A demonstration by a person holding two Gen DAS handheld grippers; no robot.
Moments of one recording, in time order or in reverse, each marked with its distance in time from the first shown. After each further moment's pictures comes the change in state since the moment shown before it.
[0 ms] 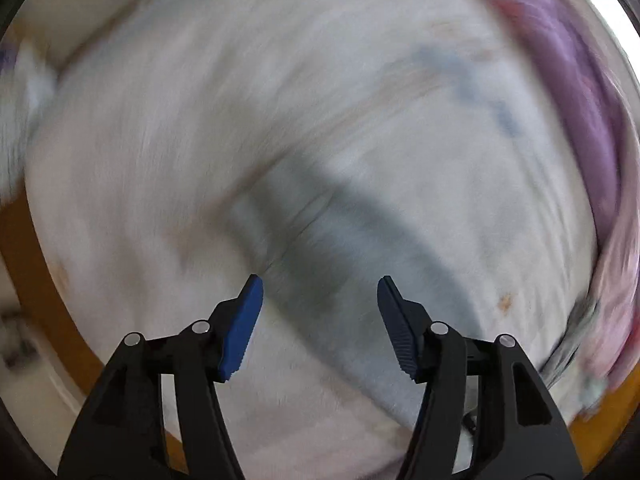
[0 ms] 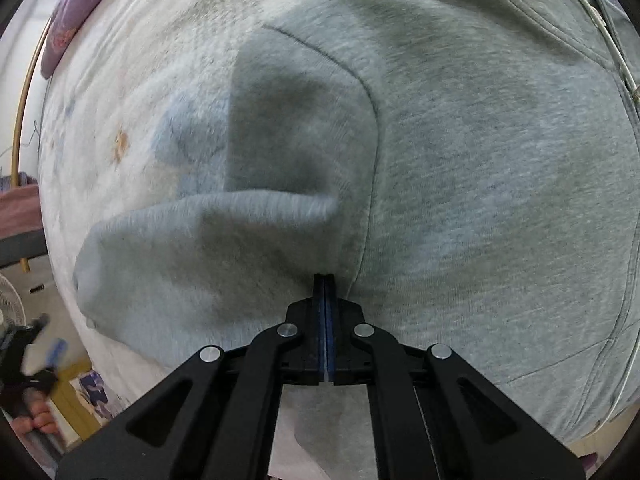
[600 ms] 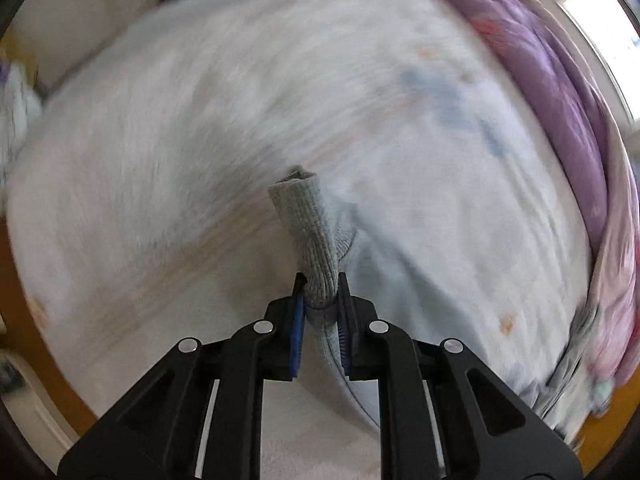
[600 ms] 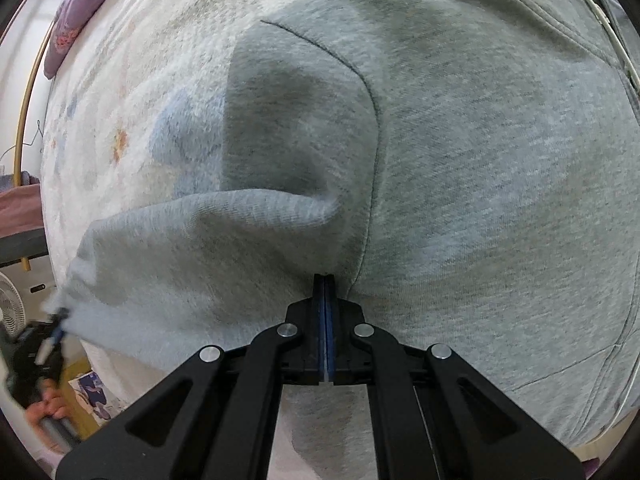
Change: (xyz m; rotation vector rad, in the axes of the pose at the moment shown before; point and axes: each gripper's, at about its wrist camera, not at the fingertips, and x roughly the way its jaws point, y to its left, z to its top) left arm -0.012 -0.029 -0.010 0.175 -0.214 -0.036; right arm 0.006 -0.007 -0.002 -0.007 -0.015 -0.001
